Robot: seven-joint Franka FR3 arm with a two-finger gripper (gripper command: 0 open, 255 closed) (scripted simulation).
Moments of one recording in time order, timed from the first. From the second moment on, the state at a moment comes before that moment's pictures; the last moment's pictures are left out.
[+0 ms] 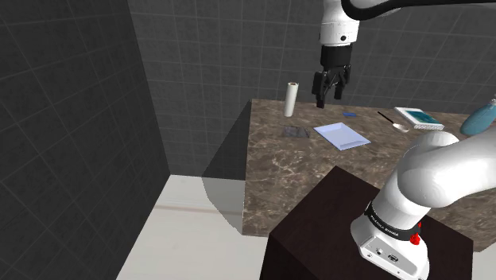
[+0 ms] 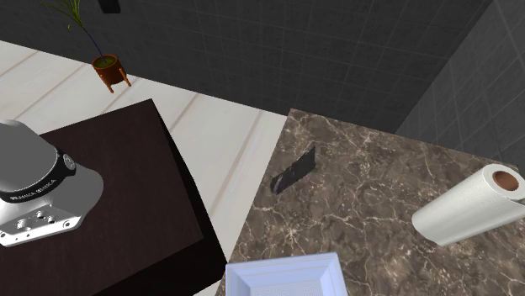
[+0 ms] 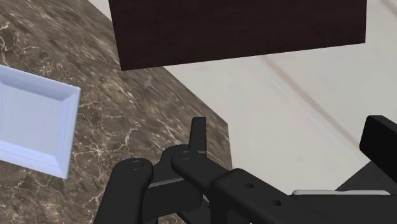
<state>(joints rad) 0.02 -0.74 0.00 -2.41 -0.03 1.51 0.12</state>
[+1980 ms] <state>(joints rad) -0.07 0.10 -0.27 -2.31 -0.28 2.37 -0.38</state>
